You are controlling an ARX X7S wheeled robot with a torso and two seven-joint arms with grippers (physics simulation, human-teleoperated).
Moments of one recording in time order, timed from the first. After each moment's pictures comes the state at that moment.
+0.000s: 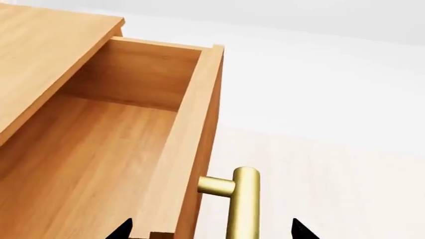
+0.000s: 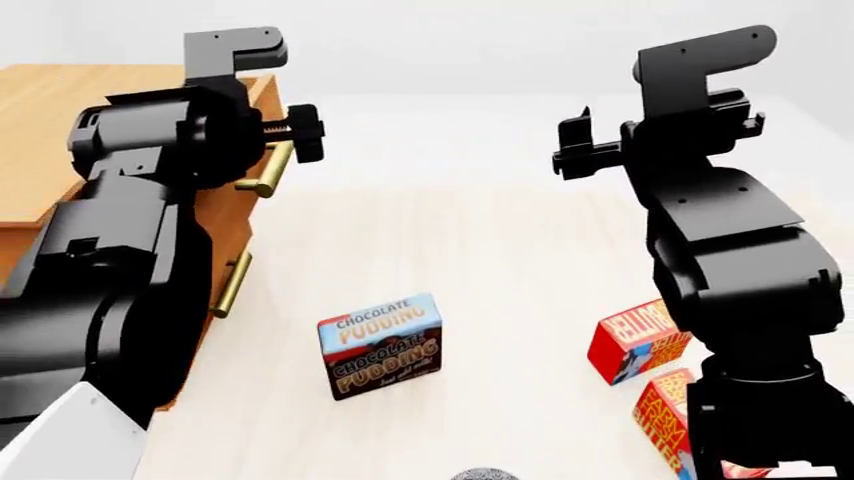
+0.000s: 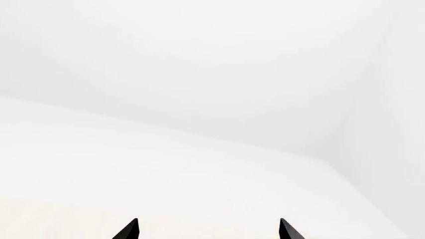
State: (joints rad) left arm -1.62 -0.07 -0.09 -1.30 0.01 -0.77 -0.11; right arm 1.05 0.28 -0.24 0.11 0.14 0.90 0.09
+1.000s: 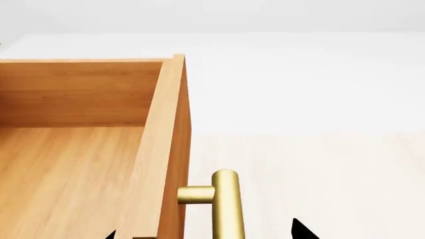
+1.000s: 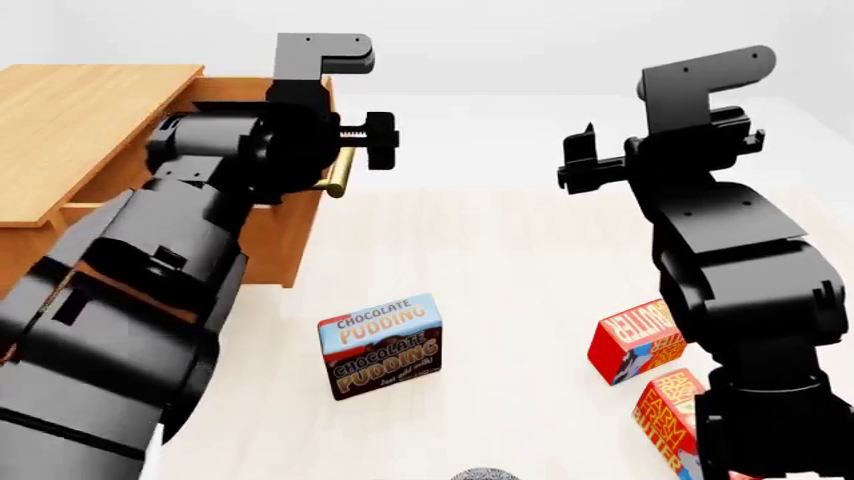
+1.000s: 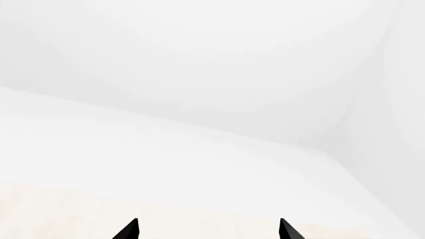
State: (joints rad) left arm -1.61 -0.01 0.81 -1.27 -0.94 -0.66 -0.24; right arm 1.02 0.30 -0.23 0.12 0.16 0.89 0.08
